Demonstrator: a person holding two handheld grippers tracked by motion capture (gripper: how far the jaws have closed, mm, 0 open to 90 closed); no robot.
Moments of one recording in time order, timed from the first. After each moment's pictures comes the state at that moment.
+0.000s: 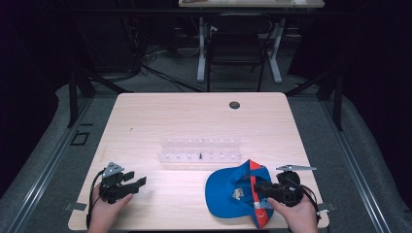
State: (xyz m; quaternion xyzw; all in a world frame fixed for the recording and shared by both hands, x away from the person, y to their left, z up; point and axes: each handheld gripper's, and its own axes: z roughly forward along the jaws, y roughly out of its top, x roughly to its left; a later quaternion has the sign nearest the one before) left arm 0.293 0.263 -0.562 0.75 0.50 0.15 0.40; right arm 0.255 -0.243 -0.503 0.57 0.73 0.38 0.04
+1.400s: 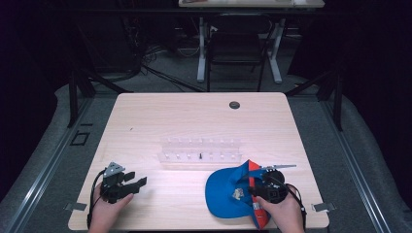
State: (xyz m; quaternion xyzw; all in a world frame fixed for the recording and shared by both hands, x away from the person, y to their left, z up) left arm 0.294 0.261 -0.564 0.75 0.50 0.15 0.40; right arm 0.273 -0.216 -0.532 0.60 0.74 0.30 0.03
